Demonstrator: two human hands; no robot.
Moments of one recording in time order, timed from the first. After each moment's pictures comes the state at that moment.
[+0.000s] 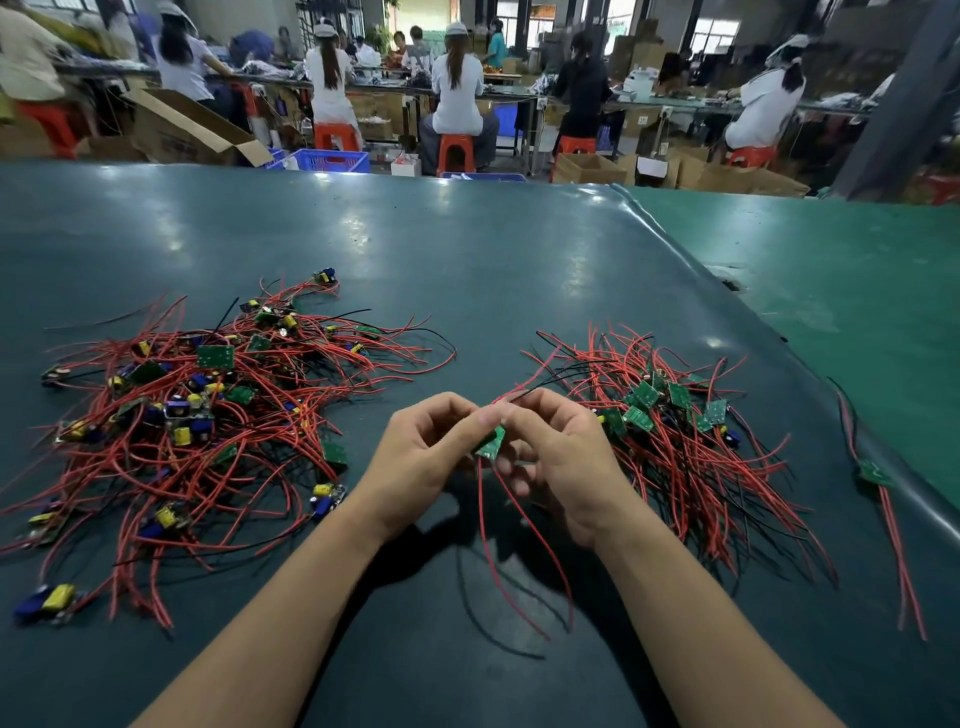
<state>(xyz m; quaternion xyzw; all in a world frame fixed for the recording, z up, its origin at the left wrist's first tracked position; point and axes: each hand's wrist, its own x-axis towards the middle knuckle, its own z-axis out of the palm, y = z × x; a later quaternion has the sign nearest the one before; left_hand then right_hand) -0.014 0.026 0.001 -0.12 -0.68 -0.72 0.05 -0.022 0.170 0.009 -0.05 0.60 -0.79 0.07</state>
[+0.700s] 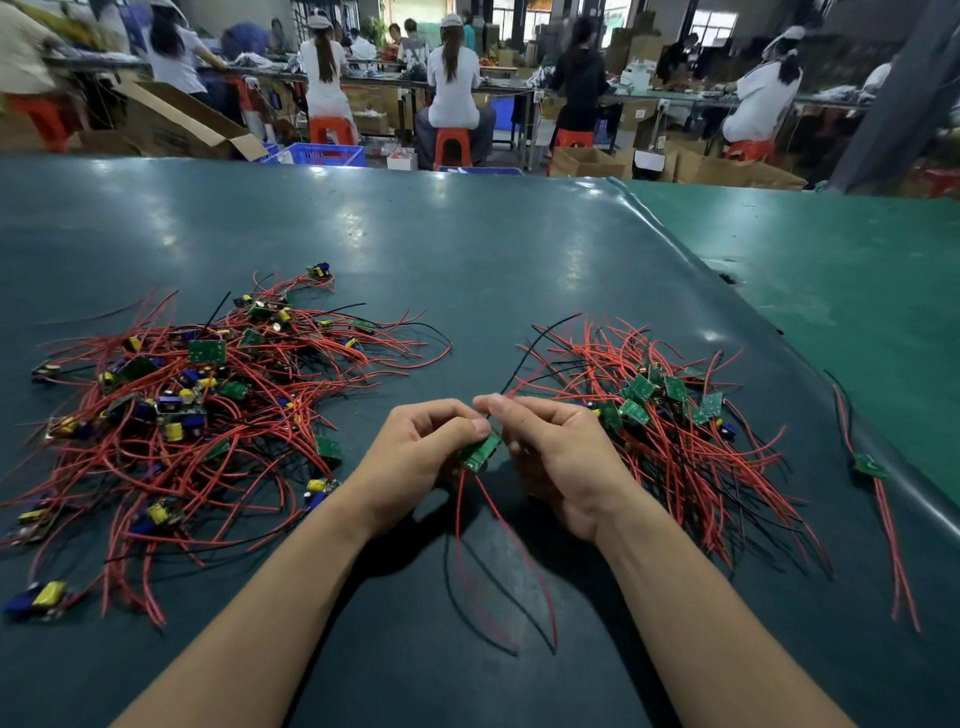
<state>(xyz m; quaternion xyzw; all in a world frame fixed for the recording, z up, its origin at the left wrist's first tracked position) -0.016 0.023 -0.001 -0.09 -0.68 -0.72 -0.04 -0.027 0.177 0.004 -0.02 0.61 -0.78 0.13</state>
